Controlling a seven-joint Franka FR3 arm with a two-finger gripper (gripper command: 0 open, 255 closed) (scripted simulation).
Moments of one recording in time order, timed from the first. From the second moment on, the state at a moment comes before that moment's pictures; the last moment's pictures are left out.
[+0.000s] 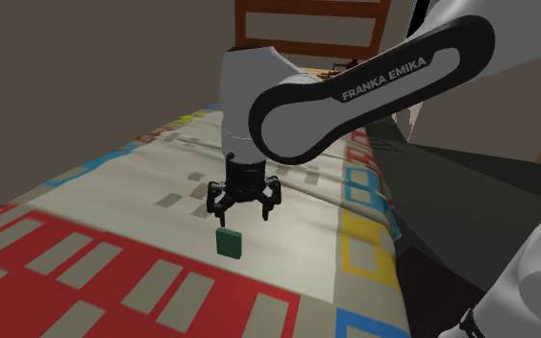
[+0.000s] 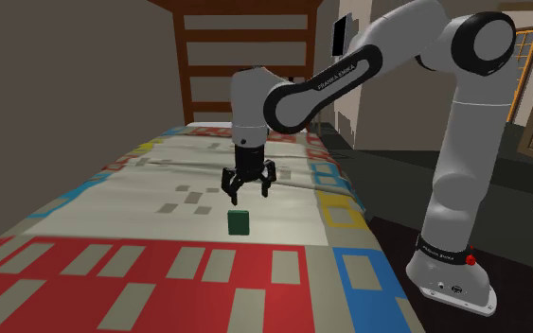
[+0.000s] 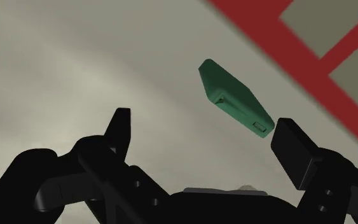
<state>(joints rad) -0.01 0.02 0.65 -2.09 -0.03 2.12 1.03</state>
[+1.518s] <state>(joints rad) 0.04 0.22 0.64 -2.04 -0.17 2.22 1.19</state>
